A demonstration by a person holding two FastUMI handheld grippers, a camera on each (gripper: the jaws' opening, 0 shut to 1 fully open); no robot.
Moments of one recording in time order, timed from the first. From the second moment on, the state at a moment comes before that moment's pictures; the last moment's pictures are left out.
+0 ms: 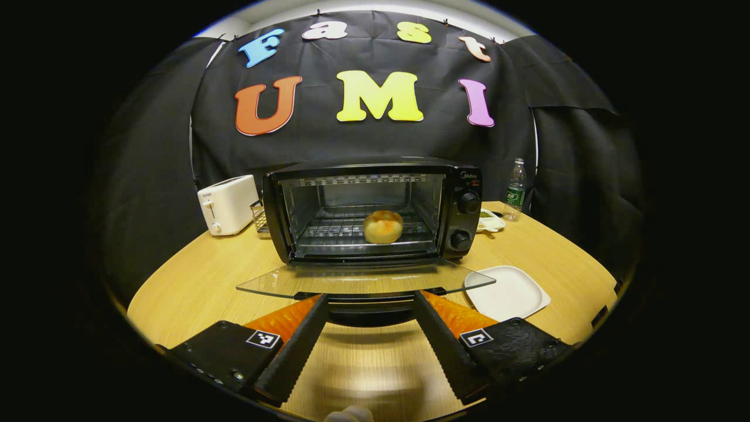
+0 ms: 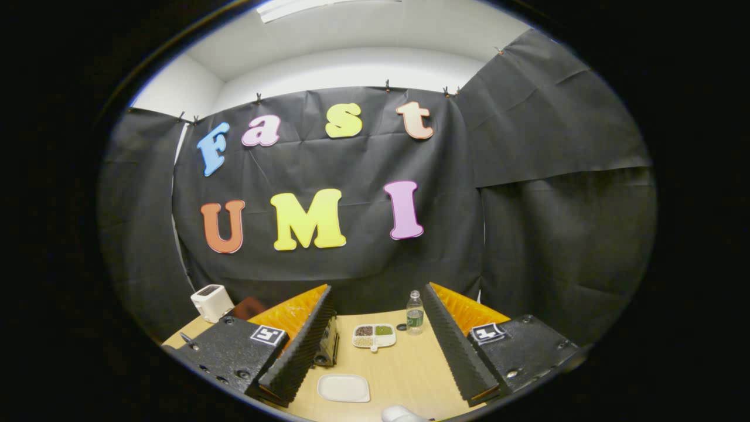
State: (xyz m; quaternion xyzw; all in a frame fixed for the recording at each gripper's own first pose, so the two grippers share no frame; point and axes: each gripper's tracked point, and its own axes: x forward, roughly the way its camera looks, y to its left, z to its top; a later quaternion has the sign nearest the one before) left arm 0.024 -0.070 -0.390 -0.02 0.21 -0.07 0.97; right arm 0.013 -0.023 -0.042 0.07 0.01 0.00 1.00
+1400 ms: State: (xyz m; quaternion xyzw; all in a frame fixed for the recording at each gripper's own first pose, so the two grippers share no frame) left arm 0.167 -0.081 -0.307 -0.01 0.13 -0.07 0.99; right arm 0.038 -0.048 -0.053 0.09 0.04 -0.03 1.00
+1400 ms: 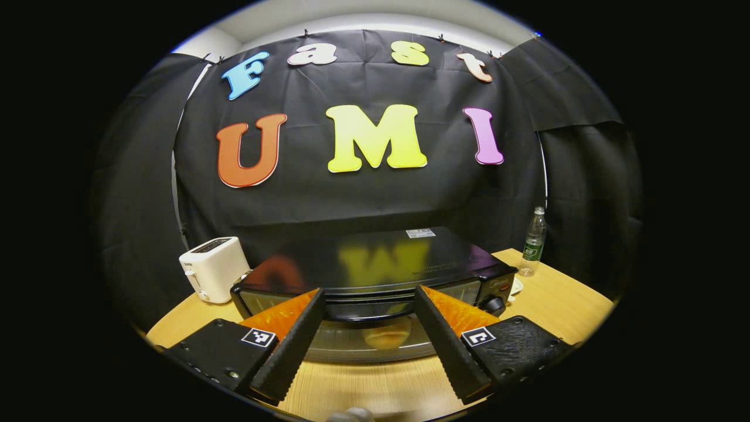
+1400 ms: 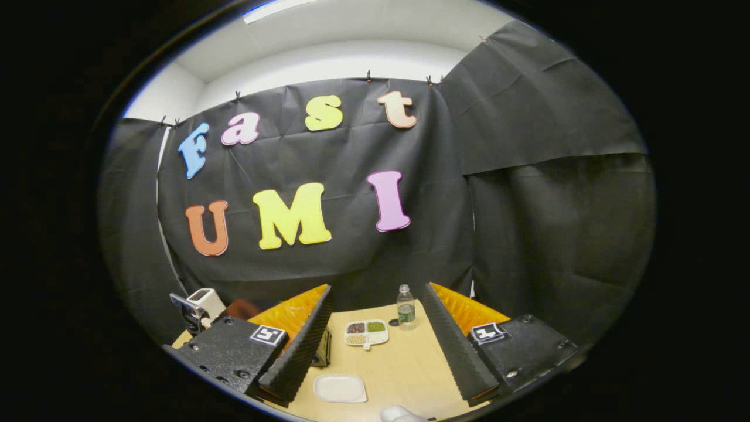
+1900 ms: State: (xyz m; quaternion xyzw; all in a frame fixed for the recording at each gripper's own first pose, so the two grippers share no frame) left arm 0.164 -0.077 -0.287 -0.01 0.10 -0.06 0.99; right arm 0.047 -0.050 -0.049 0.08 0.03 -0.03 1.00
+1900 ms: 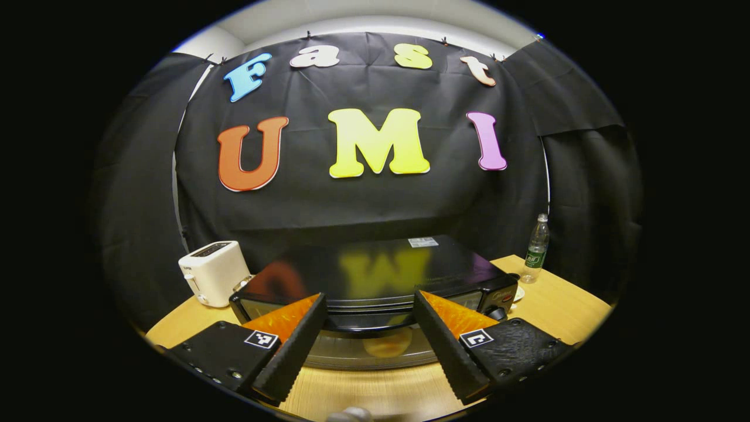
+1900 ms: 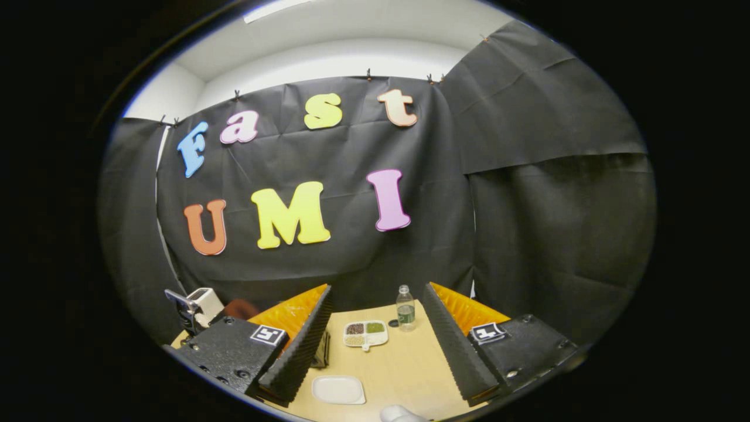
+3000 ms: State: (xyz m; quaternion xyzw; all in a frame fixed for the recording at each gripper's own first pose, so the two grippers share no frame) left arm -0.007 0.017 -0.032 -0.06 0.00 0.01 1.00; right arm 0.007 0.000 -0.016 0.04 0.01 0.01 1.00
